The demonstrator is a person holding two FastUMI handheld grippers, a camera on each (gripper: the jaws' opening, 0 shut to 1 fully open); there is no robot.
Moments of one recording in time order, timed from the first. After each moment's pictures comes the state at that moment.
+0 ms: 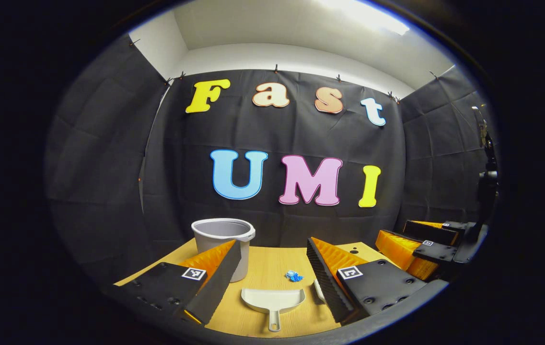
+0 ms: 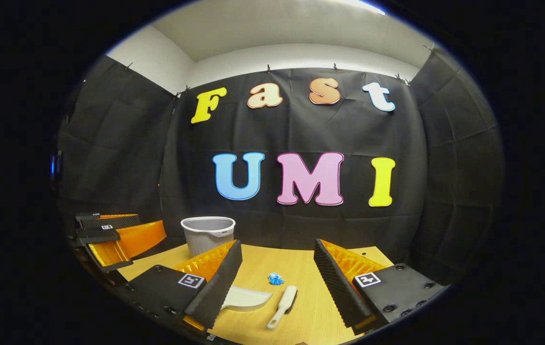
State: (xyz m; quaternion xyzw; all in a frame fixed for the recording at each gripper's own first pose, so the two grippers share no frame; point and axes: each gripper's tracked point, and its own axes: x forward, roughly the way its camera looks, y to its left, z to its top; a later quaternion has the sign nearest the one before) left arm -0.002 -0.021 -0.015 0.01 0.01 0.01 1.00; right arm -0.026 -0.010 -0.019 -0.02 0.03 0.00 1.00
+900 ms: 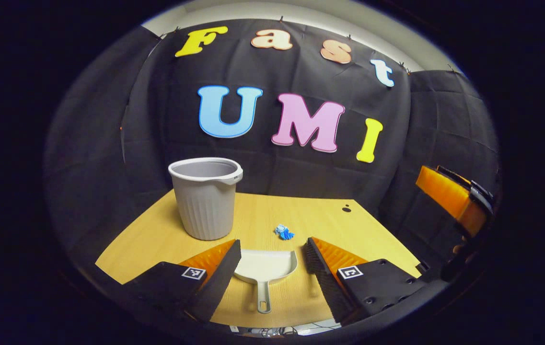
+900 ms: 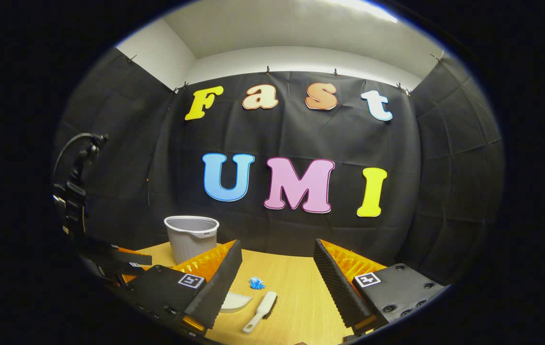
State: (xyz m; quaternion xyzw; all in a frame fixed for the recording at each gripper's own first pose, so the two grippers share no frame) left arm 0.059 -0.027 -0.127 -0.02 0.21 -0.03 0.98; right arm 0.002 -0.043 -0.010 -0.05 0.02 -0.02 1.00
